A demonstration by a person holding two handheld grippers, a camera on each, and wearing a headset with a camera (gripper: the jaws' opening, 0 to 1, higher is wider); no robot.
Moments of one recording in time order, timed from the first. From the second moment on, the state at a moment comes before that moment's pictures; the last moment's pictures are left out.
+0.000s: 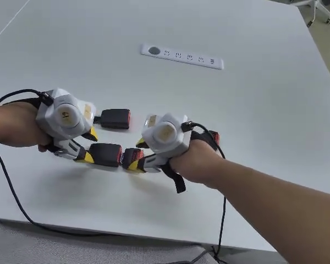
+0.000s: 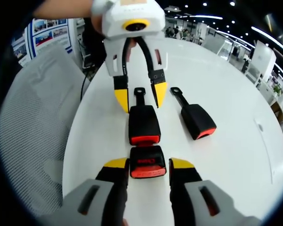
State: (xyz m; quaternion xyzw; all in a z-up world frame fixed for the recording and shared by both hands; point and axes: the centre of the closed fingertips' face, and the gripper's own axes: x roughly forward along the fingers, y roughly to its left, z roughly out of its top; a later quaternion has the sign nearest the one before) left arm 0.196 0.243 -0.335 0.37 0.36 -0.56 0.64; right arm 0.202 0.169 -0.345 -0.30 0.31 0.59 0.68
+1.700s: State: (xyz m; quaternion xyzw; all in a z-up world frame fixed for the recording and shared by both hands) left arm 0.308 0.232 -0.364 0.40 0.36 -0.55 0.64; right arm 0.286 -0.031 -0.365 -0.34 0.38 0.50 0.70
